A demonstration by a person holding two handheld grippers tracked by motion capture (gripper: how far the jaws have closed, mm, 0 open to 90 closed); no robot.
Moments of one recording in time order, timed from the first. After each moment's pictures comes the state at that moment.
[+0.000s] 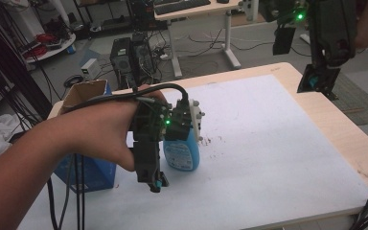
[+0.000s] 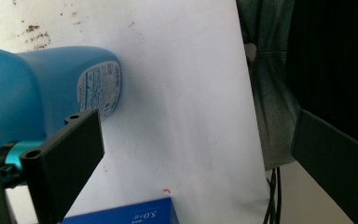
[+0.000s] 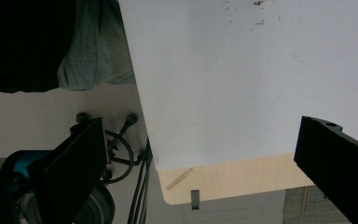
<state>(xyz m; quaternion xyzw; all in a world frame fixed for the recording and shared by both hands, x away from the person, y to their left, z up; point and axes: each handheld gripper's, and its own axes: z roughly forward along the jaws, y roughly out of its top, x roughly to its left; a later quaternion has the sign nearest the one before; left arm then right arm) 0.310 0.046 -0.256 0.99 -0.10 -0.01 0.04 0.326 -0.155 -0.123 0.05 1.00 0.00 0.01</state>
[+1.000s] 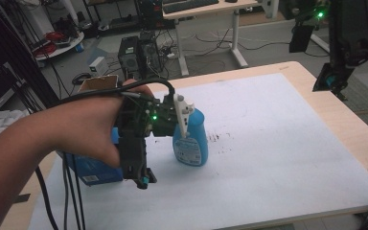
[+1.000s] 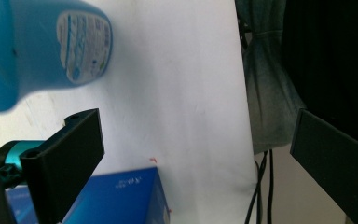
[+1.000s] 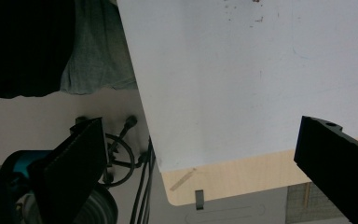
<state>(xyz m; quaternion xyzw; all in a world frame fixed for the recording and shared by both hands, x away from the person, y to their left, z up) 0.295 0.090 -0.243 1.00 -0.08 0.00 0.03 0.315 -0.156 -0.125 0.07 1.00 0.00 0.03</state>
